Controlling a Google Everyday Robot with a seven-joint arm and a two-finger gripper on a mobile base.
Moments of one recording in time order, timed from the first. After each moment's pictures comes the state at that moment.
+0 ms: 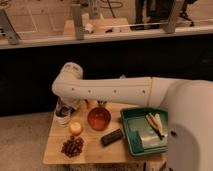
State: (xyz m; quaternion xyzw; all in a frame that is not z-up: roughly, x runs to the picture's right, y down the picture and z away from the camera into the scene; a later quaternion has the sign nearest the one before) arm -0.170 0.078 0.725 -0.14 -0.18 -0.49 0.84
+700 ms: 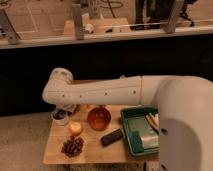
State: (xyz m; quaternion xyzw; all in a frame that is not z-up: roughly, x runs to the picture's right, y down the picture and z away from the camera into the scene) arm -0.190 0.095 0.724 -0.14 -0.17 -0.52 0.82
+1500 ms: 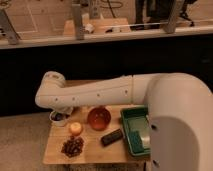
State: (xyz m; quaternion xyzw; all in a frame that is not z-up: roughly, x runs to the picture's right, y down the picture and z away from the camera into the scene) arm -0.203 0.107 0.723 -0.15 -0.15 -0.54 0.81
